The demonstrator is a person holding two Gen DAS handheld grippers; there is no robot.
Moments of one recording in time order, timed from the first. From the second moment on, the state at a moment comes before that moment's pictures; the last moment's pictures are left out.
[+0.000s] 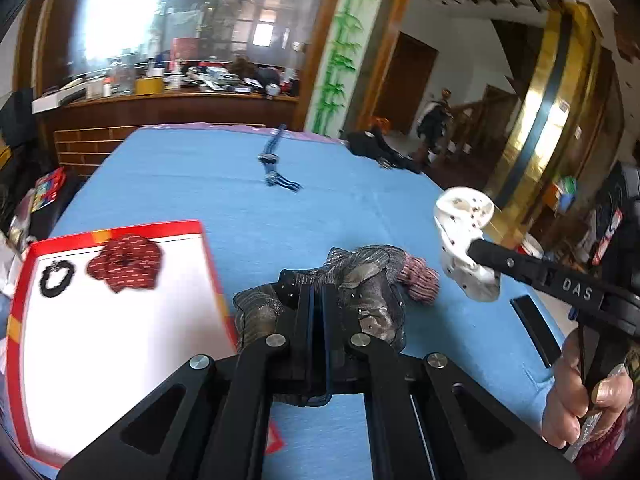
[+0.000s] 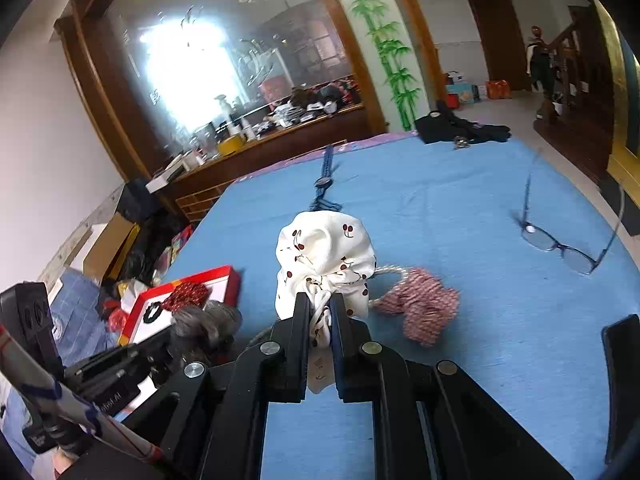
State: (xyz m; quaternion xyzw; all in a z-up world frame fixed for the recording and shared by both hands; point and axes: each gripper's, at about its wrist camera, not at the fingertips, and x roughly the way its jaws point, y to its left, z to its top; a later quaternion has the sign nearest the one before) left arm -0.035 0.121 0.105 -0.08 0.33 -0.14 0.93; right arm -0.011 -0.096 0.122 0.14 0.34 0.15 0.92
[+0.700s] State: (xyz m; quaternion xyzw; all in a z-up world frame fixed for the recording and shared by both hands) left arm -0.069 0.280 0.101 -0.13 0.31 0.00 0.94; right arm 0.000 0.027 0.127 0.07 0.37 0.26 0.89
